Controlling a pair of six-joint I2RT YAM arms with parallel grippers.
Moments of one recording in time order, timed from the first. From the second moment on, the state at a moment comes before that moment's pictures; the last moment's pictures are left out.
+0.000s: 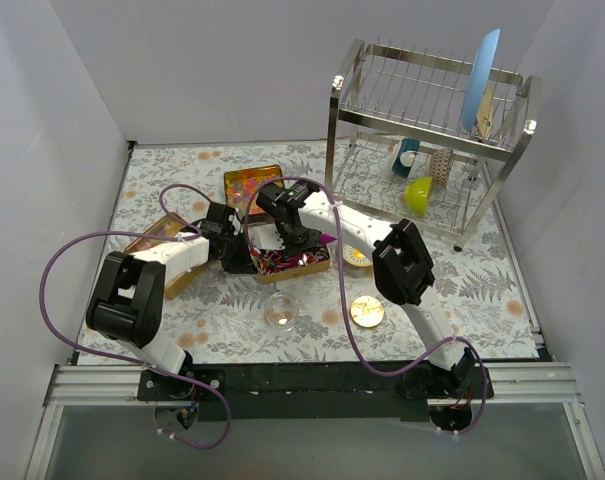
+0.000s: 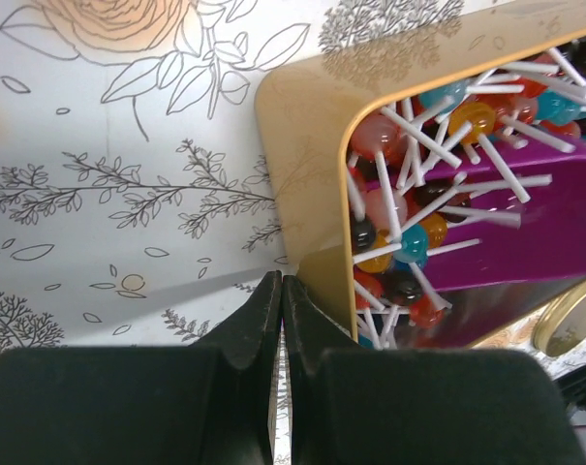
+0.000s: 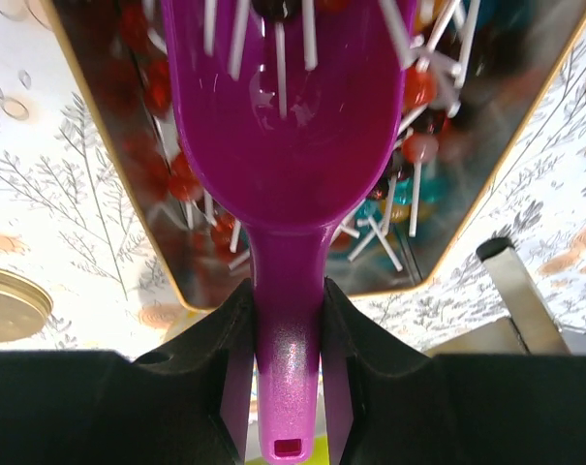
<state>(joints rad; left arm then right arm) -0.31 1.59 0.85 -0.34 0.26 -0.51 0.90 2.26 2.05 -1.26 0.12 -0.99</state>
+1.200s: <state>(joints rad) -0.28 1.46 0.98 -0.61 0.31 -0.31 0.62 2.02 1.64 -0.92 -0.45 -0.95</state>
